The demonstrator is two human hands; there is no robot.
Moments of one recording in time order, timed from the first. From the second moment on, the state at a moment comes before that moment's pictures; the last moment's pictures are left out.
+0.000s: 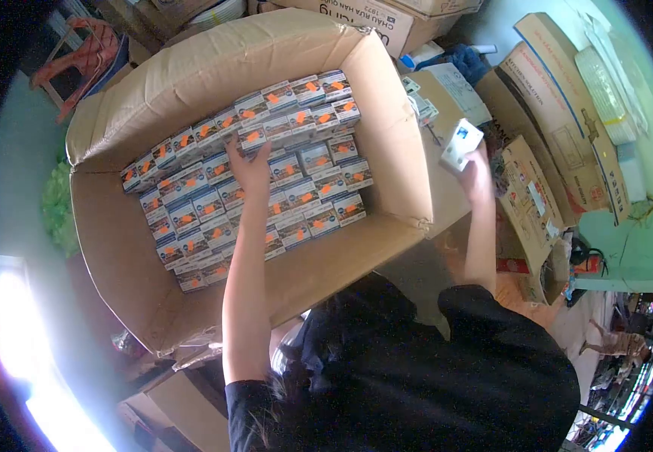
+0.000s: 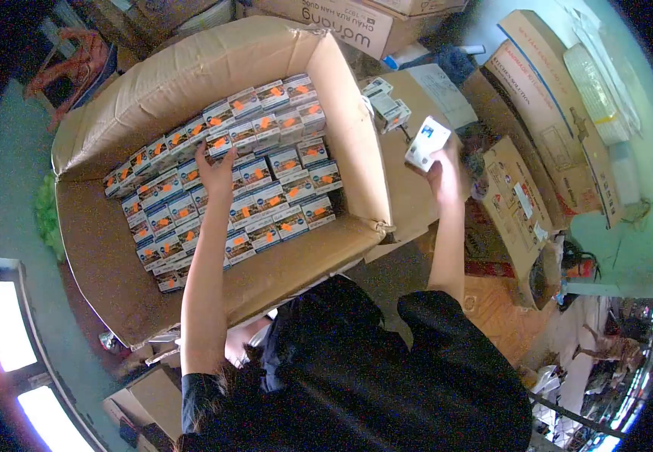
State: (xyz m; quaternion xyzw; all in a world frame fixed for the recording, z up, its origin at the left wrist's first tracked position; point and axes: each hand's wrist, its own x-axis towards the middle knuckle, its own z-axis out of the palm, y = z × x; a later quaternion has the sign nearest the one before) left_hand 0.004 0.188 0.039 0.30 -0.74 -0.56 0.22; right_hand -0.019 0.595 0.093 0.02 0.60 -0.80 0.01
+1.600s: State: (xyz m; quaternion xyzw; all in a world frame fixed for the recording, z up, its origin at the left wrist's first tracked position) left_hand 0.022 0.190 0.046 0.32 -0.71 -0.54 0.31; right_hand -0.041 0.282 0.164 -0.57 0.80 -0.20 0.00
